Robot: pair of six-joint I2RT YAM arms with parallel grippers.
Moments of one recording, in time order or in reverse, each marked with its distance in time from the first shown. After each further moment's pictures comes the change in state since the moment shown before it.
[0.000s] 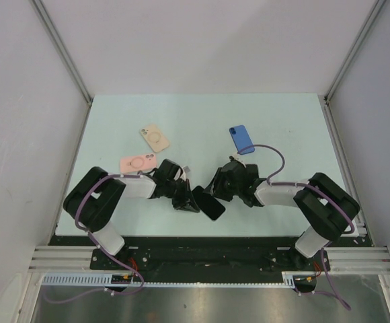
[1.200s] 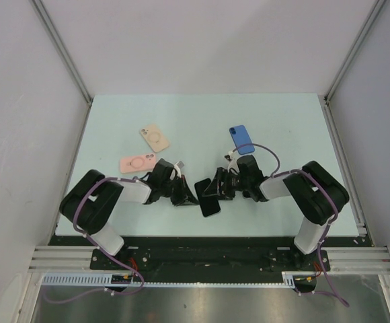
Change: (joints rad) left arm 0.028 -0.013 -0.078 0.242 -0.079 -0.043; right arm -0.225 0.144 -0.043 0.301 -0.626 -0.243
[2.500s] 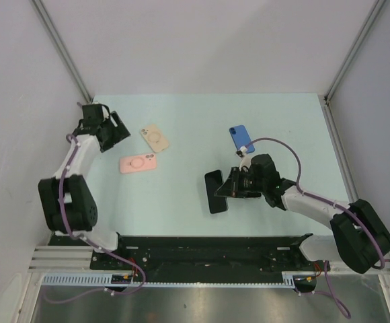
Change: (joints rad) left arm 0.660 -0.117 0.628 -0.655 -0.470 0.390; right arm -0.002 -0.436 -0.070 -0.292 0.071 -0.087
